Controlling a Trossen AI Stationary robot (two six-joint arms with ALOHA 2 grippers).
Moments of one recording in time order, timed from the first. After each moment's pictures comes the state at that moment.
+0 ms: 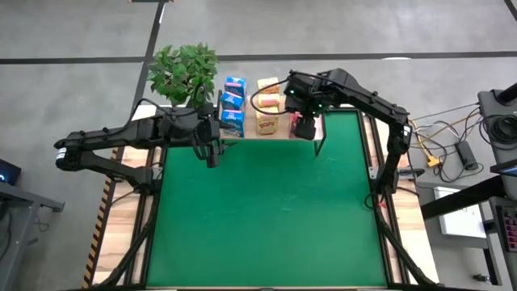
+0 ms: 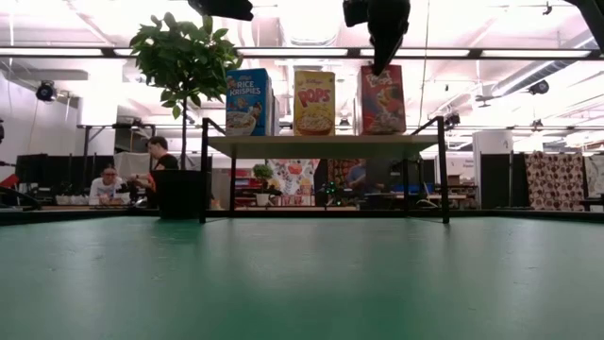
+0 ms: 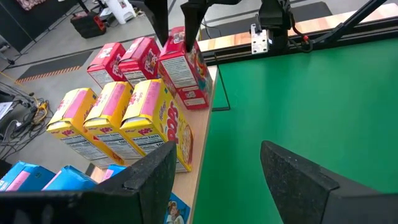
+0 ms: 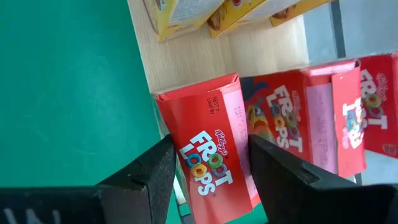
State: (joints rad) left arm 0.12 1.13 1.21 -0.51 -0.17 0.24; right arm -0.38 1.82 2.15 -1.56 0.14 -0.21
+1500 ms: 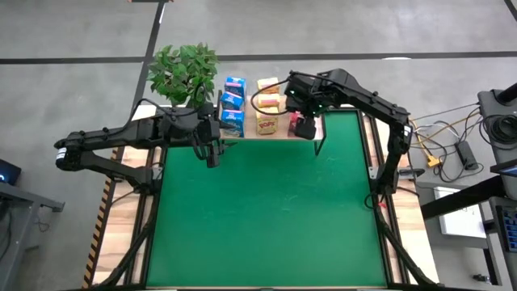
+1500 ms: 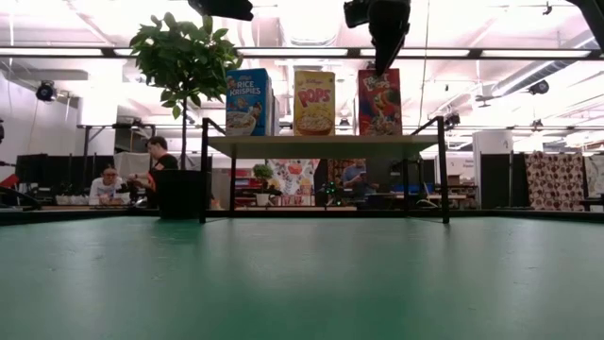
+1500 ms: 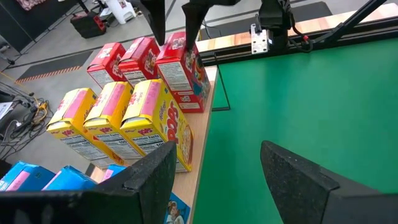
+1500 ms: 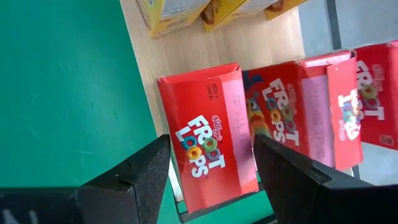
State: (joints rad) left arm 0.12 1.13 1.21 -0.51 -0.17 0.25; right arm -0.38 1.82 2.14 -1.57 0.16 -0.19
